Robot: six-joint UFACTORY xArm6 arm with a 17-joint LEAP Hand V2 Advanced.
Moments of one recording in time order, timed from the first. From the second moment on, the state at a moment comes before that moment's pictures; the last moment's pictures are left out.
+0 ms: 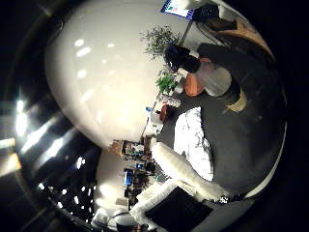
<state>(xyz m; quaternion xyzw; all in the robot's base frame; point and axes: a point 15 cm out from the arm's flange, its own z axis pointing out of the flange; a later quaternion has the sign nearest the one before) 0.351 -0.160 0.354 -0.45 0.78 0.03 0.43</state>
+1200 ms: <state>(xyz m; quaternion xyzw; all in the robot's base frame) 0.414 -0.152 0.346 -0.48 0.73 0.16 0.46</state>
